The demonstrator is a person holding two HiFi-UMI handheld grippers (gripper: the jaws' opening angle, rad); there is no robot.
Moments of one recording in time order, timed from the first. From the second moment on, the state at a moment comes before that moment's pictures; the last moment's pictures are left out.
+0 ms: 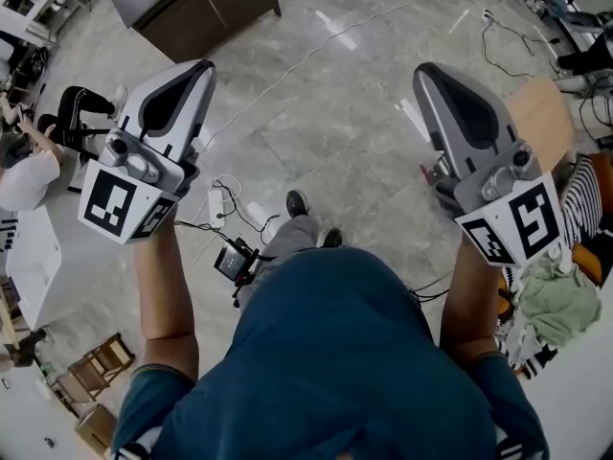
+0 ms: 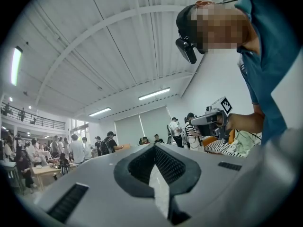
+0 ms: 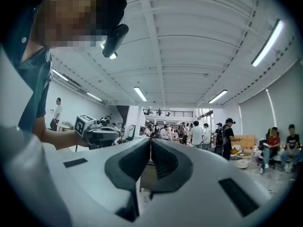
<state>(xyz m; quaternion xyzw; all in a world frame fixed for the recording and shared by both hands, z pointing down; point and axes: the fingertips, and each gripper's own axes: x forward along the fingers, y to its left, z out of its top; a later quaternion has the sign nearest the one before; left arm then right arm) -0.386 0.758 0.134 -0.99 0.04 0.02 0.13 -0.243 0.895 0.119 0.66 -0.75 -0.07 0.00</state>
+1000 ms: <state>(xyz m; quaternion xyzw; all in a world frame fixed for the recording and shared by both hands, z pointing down) -0.281 0.530 0.181 -0.99 0.02 0.02 0.10 -0.147 0.680 0.142 0.68 -0.73 -0.04 0.03</state>
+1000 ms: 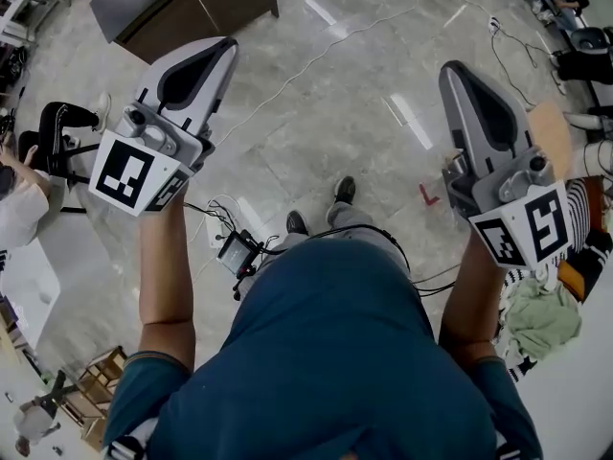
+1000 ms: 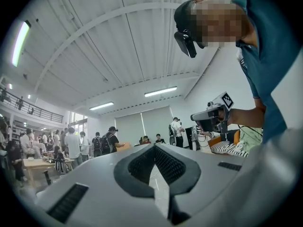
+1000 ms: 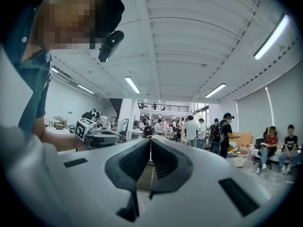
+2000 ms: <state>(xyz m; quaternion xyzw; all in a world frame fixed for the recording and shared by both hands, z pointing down) -0.126 0.390 0.207 -0.99 0.10 0.00 0.11 0.031 0.527 0.157 0.61 -0.79 -0.04 0.01</state>
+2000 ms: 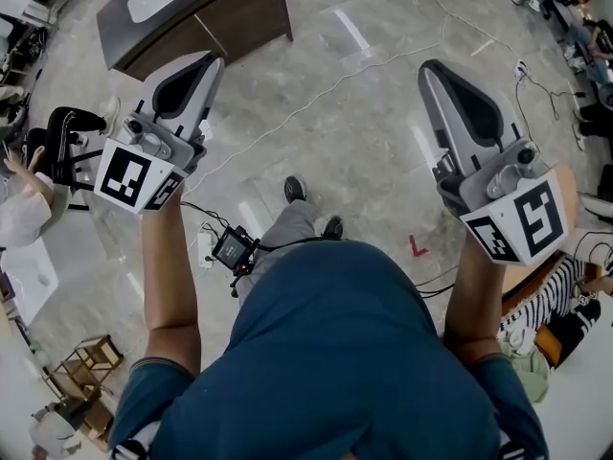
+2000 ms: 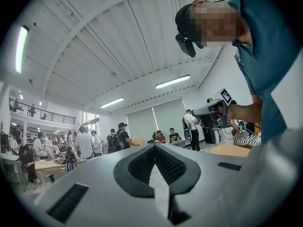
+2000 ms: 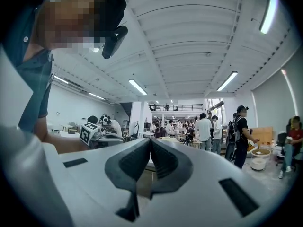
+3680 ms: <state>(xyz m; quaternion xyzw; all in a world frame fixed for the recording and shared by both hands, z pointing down) 0.051 0.095 0.215 -0.98 0.16 0.00 0.10 0.217 0.196 0.165 0.54 -0.84 -0.04 -0.01</state>
